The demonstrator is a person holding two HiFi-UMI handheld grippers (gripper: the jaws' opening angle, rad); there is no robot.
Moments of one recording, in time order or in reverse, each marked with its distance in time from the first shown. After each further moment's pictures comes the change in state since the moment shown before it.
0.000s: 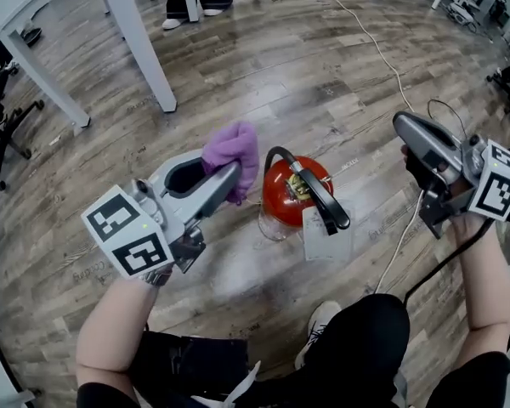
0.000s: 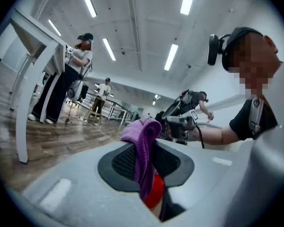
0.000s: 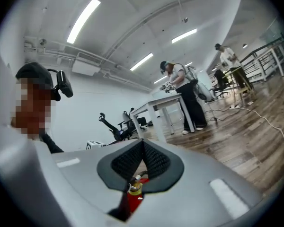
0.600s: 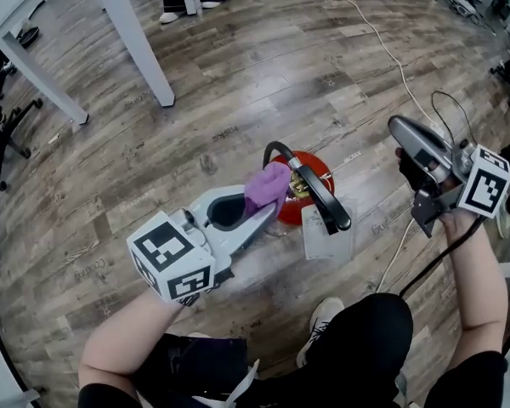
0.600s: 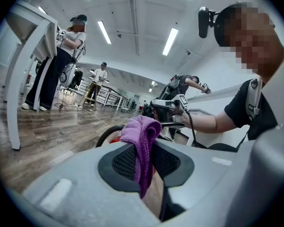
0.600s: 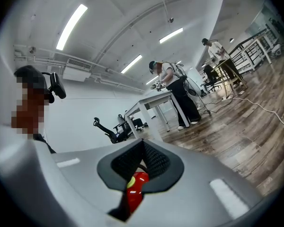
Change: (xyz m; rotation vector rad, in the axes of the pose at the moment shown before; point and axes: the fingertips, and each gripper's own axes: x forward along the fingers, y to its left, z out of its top) left arm 0.031 -0.043 -0.081 -0.023 0.176 -0.067; right arm -0.002 -0.038 -0.038 0.110 -0.019 -0.036
